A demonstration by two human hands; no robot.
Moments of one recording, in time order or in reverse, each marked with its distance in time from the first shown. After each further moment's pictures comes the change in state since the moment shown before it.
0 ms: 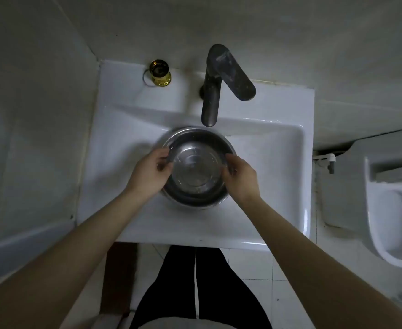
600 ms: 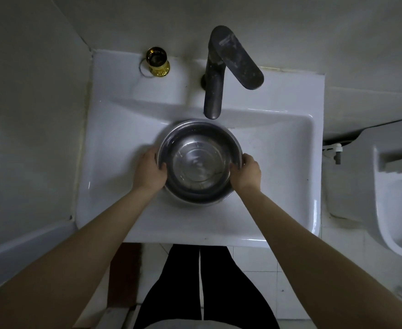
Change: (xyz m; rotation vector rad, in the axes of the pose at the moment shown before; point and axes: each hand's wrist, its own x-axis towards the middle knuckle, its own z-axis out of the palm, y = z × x) left_hand 0.022 -0.040 0.016 0.246 0.049 -0.112; right_hand 0.038 0.034 0.028 -0.018 0.093 0.290
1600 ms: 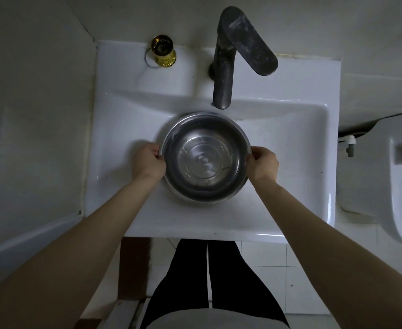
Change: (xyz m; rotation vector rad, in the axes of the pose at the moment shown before) left_hand 0.013 -0.012 -0.006 -0.057 0.089 -0.152; right_hand 0.008 0.007 -0.003 0.174 0.073 0.033
